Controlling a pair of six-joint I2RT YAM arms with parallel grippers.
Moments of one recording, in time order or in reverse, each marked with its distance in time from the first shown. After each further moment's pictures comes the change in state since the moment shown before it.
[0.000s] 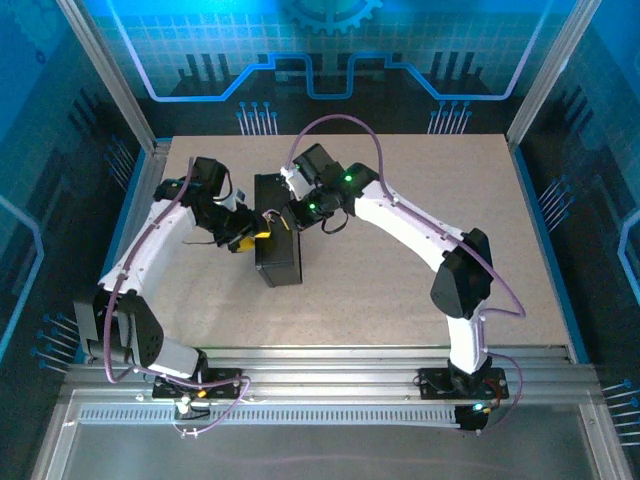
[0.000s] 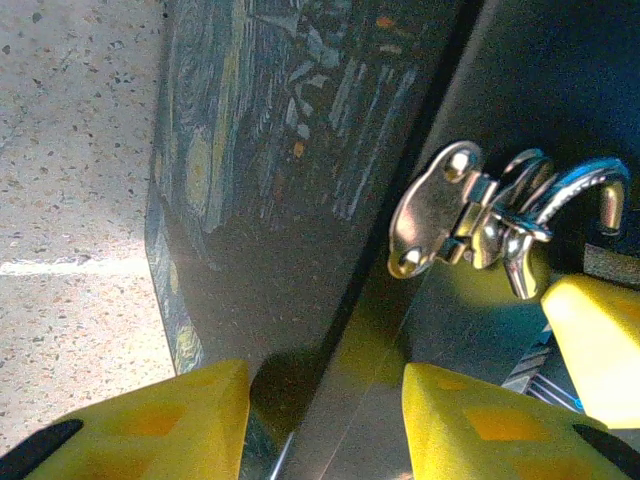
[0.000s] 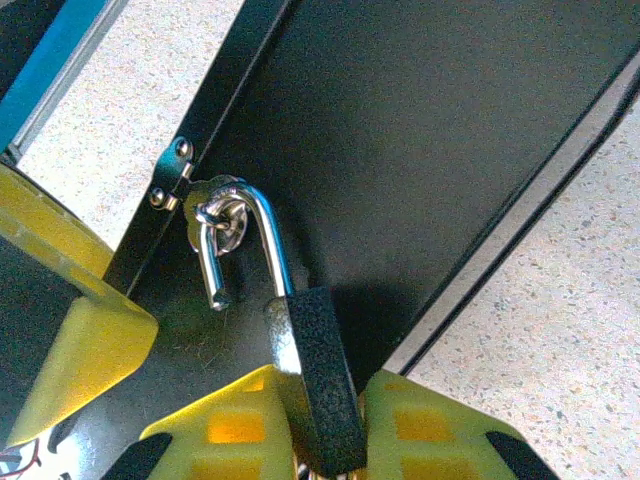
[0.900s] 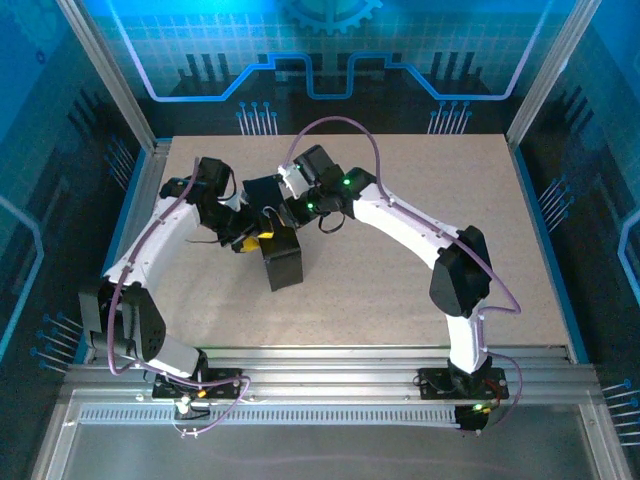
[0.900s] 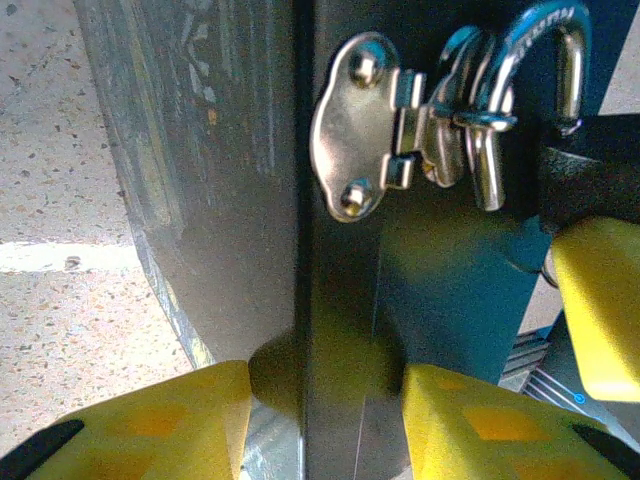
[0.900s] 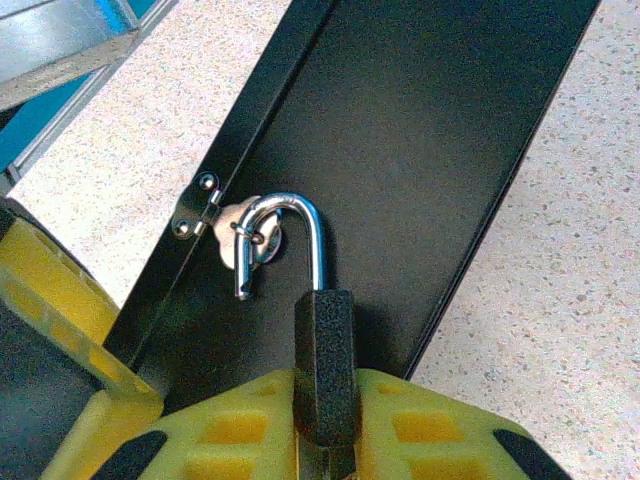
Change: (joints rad) left arm -0.009 0.039 0.000 0.014 0.011 0.000; right arm -0.013 0.006 -0.071 0.174 -0.024 -0.044
